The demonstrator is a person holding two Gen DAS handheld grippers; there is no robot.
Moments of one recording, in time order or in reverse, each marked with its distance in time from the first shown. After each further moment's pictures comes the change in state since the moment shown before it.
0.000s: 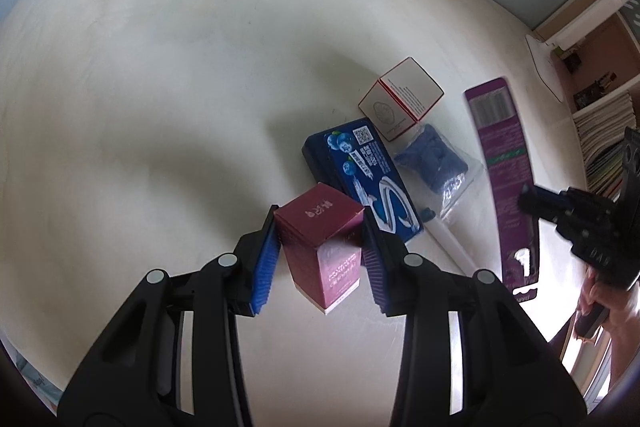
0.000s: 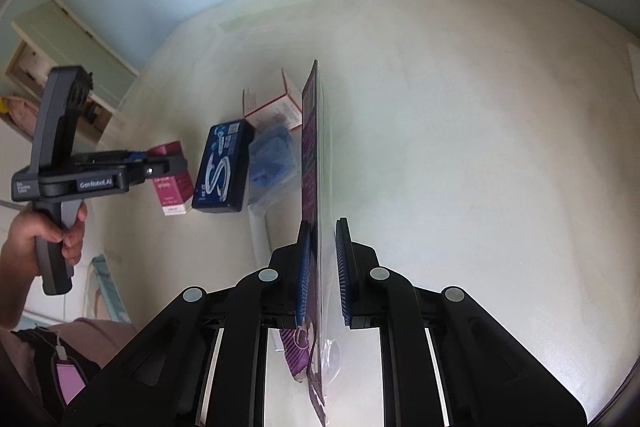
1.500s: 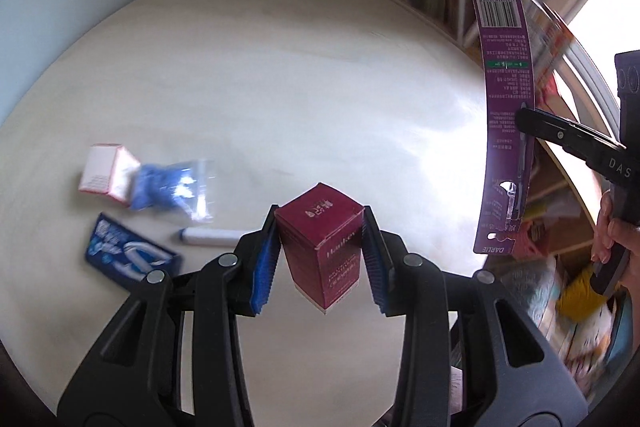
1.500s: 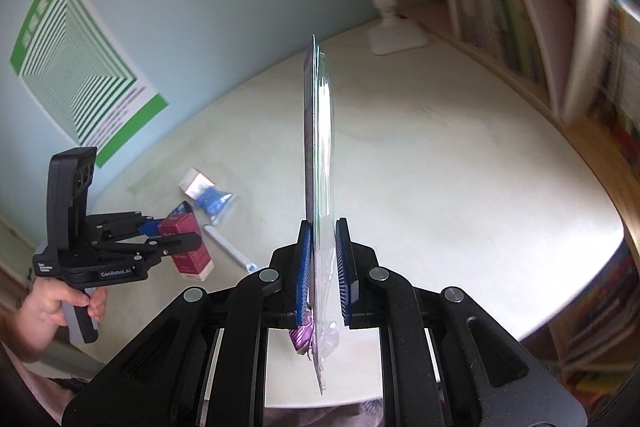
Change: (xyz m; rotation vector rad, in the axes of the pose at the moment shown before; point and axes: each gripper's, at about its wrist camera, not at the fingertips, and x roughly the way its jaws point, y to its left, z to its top) left arm -0.020 -0.186 -0.051 0.829 0.057 -0.277; right arm -0.162 0.029 -0.205 0.607 -0.478 -0.361
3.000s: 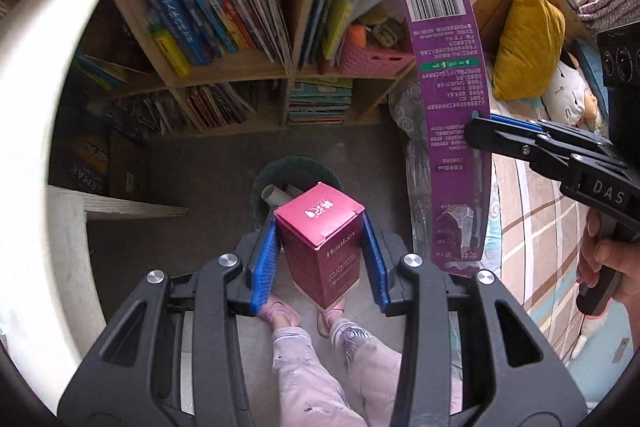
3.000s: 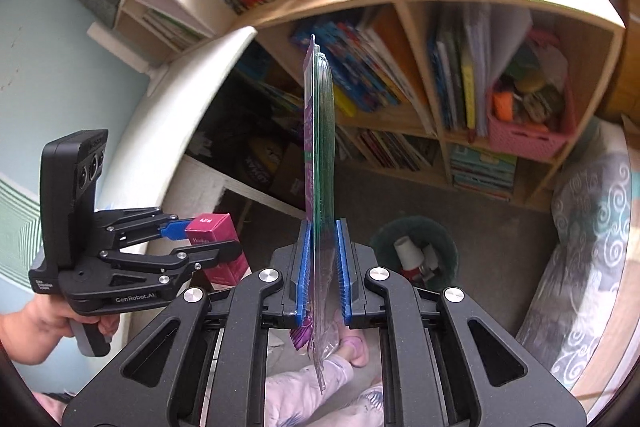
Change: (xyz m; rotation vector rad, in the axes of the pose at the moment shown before) left arm 0.126 -0.358 -0.133 0.728 0.354 -0.292; right arm -0.189 -0.153 -0.341 0.698 -0.167 -0.304
